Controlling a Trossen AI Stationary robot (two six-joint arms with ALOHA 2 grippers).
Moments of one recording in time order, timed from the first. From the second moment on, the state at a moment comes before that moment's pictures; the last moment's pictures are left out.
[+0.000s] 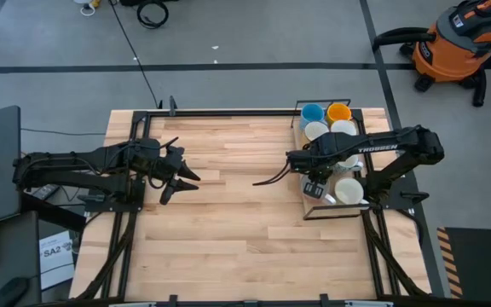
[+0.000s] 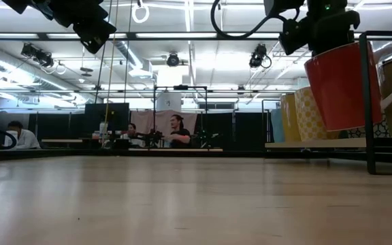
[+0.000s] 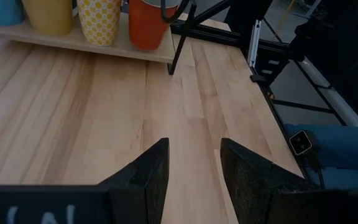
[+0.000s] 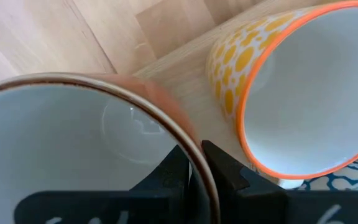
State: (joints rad) left arm 0.09 0.78 0.67 -0.31 0.26 -0.15; right arm -0.02 1.45 1.23 -1.41 0.05 0.45
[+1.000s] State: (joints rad) left arm 0.09 0.78 0.67 -0.31 0.26 -0.15; right arm -0.02 1.45 1.23 -1.41 0.05 0.45
